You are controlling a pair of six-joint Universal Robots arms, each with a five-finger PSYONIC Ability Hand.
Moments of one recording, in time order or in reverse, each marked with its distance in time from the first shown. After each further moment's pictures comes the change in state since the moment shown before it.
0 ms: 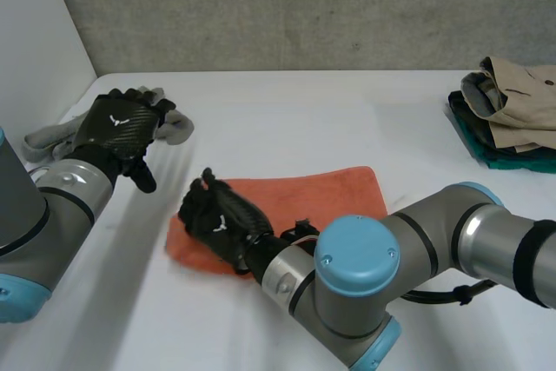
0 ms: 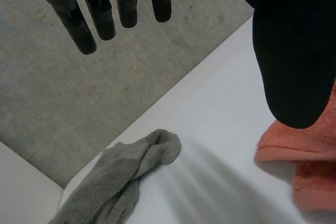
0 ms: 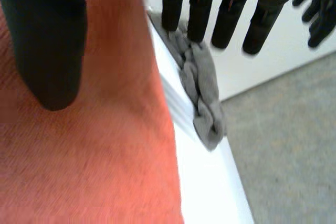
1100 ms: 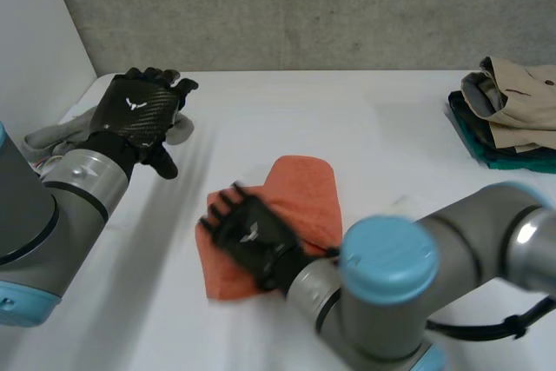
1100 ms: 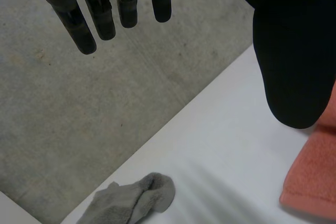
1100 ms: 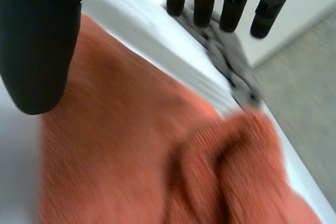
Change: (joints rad) left arm -0.086 0.037 0.026 0.017 -0.008 -0.028; right arm 0.011 -0.143 0.147 0.152 0.069 0.186; left_hand 0.000 0.000 0.000 0.000 0.000; right_hand -0.183 -0.189 -0.197 -0.198 -0.189
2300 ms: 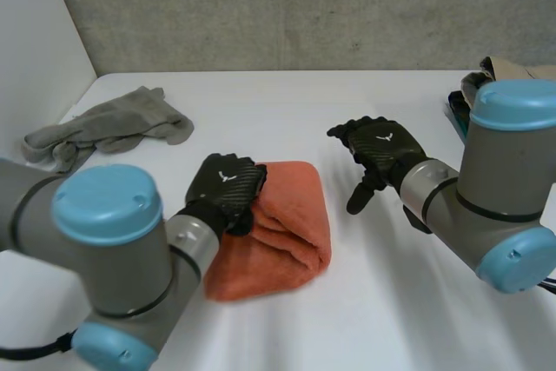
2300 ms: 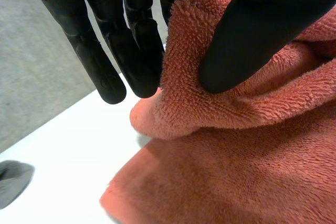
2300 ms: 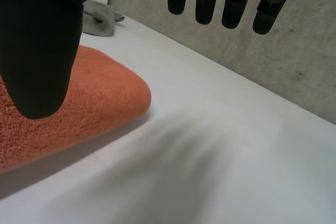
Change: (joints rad) left arm -0.281 -0.276 0.070 0.013 -0.130 -0.153; right arm -0.409 -0.124 -0.157 0.356 0.078 0.461; left_hand 0.889 0.988 0.977 0.992 0.932; right_hand -0.035 -0.048 -0.053 -0.054 -0.034
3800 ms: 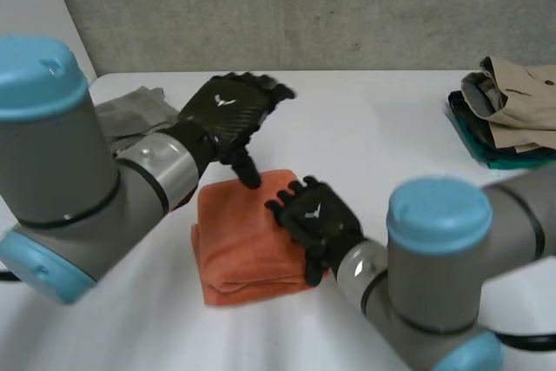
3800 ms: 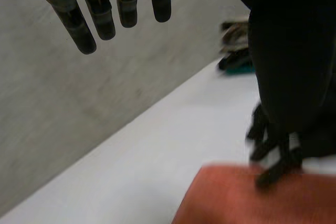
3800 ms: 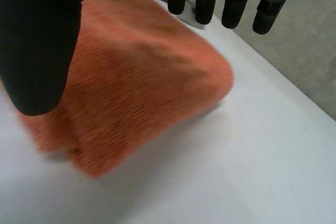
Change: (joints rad) left arm 0.092 0.112 0.259 -0.275 0.261 -0.027; right arm 0.266 -0.003 0.203 -0.148 0.083 -0.233; left_hand -0.890 -0.989 -0.978 -0.993 -0.934; right_hand 0.000 0.000 0.000 0.000 0.000
